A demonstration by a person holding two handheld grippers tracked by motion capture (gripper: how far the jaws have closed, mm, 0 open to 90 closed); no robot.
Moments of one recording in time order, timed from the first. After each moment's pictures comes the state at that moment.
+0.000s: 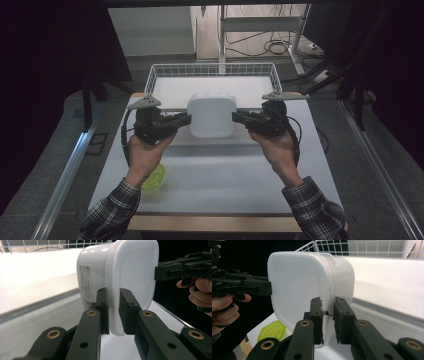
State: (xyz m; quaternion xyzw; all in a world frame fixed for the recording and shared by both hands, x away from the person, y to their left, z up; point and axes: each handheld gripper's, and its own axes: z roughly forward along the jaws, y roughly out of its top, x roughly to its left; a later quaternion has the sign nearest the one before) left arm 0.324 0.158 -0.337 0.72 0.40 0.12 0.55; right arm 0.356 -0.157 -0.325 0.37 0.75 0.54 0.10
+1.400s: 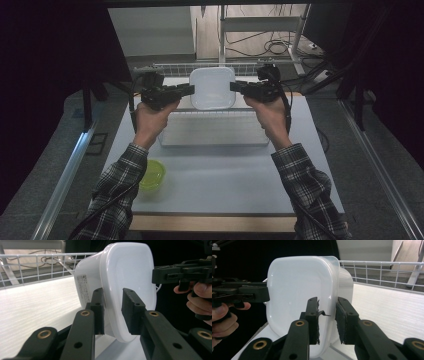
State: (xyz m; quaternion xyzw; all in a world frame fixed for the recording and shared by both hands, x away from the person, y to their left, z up) left arm 0.407 0.164 -0.319 0.71 0.41 0.10 0.57; right arm 0.434 -0.143 -0.296 0.41 0.74 0.53 0.10
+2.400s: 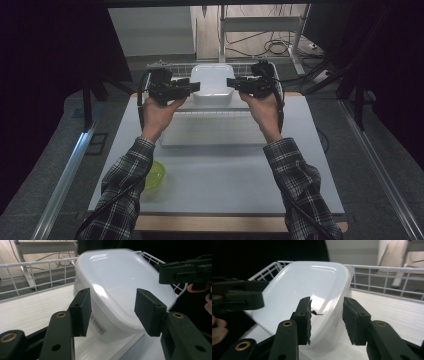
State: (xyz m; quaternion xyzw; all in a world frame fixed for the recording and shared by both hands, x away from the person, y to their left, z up) left arm 0.431 0.151 -0.326 0.71 0.43 0.15 0.54; right arm 0.457 -0.131 -0.304 0.42 0.73 0.51 0.14
